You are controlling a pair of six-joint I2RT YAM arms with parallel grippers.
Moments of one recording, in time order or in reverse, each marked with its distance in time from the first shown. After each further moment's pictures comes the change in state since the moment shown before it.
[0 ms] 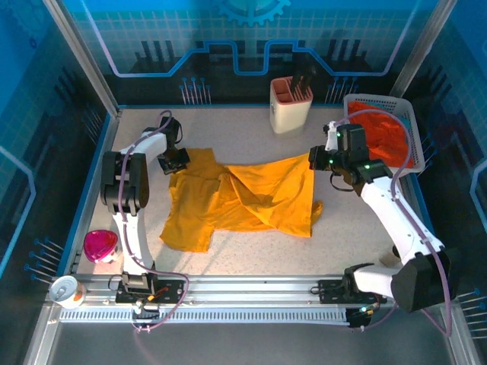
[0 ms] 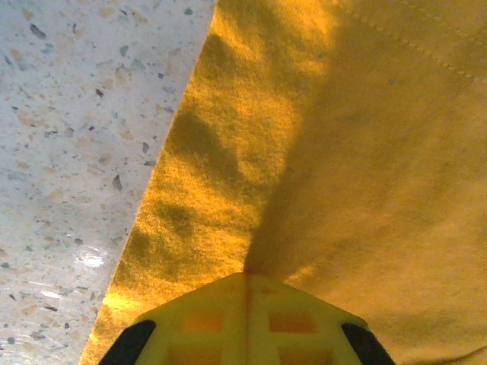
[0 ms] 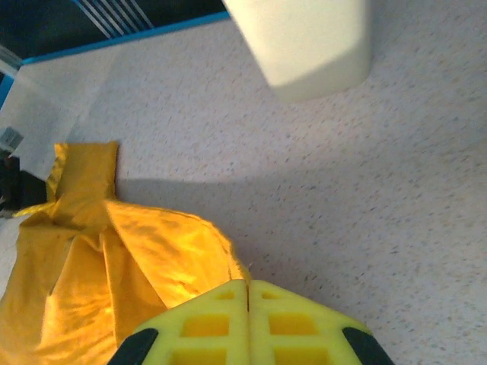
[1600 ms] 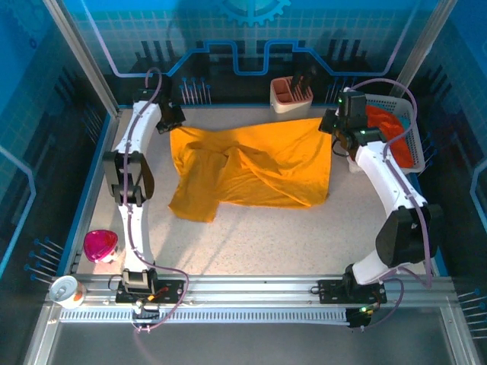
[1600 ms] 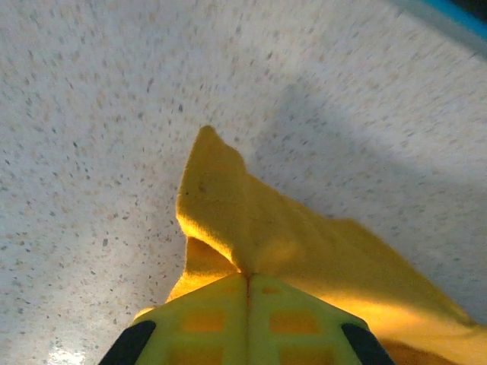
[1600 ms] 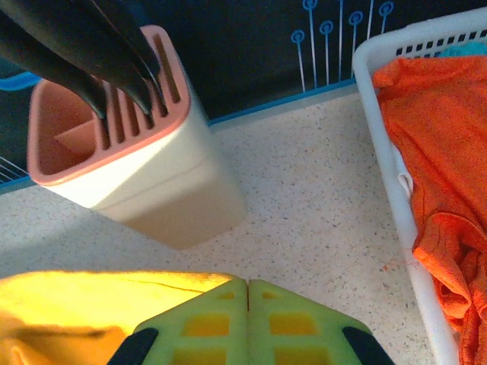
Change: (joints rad) left arm 0.018 0.154 0.700 -0.256 -0.061 0.015; right arm -0.088 0.343 0.315 0.083 0.280 0.047
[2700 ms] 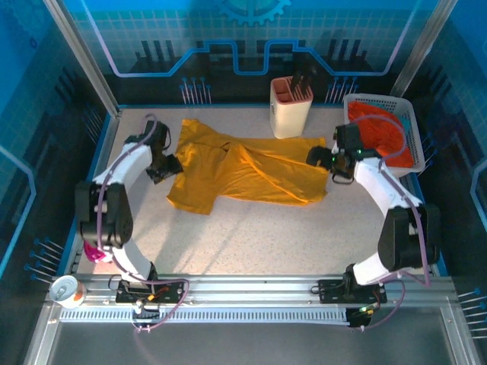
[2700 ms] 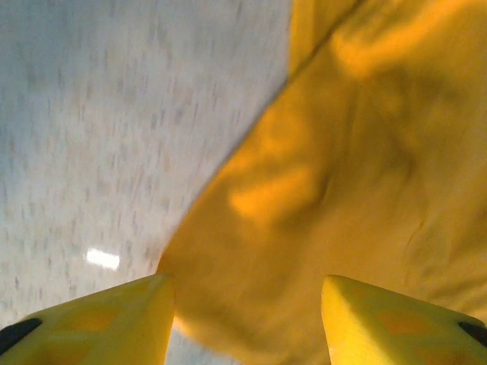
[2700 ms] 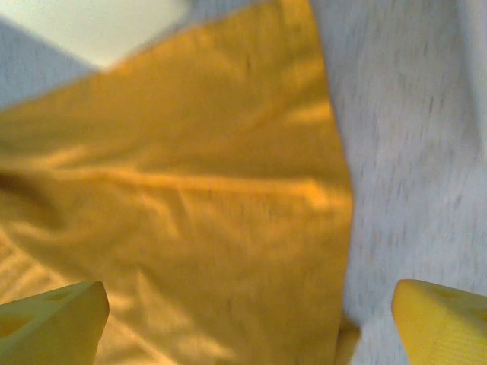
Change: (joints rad) left arm -0.019 -0.605 -1.035 0.195 0.045 -0.031; right arm -0.028 -0.086 -0.356 -0.121 -0.212 0.068
